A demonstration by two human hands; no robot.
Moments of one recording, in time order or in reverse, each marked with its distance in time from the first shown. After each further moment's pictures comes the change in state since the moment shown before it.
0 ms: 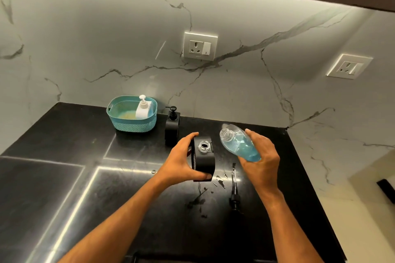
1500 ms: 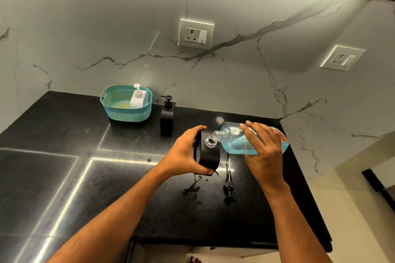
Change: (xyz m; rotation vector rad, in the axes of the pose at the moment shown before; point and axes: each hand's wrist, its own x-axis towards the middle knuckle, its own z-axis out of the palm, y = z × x) left_hand -0.003 0.017 0.013 0.077 -0.100 0.058; right_hand -0.008 -0.004 -0.030 -0.362 -0.055 -0.232
